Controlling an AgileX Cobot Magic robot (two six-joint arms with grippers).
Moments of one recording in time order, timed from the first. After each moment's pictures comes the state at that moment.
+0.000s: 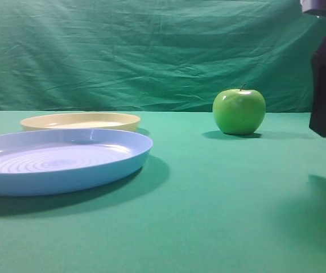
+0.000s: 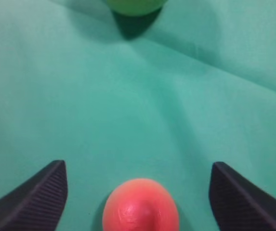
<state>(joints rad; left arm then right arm) 0.06 -0.02 0.01 0.32 0.38 -0.33 0.34 1.42 -0.93 0.14 0.76 -0.27</state>
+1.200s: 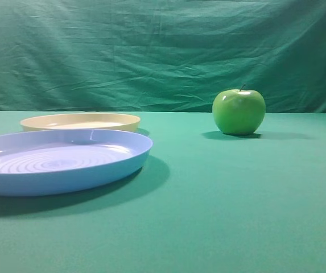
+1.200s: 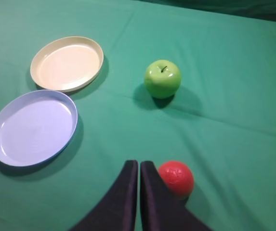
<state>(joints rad) 0.06 -0.02 0.01 0.32 0.38 -0.33 0.34 0.57 -0.99 0.14 1.11 -0.12</state>
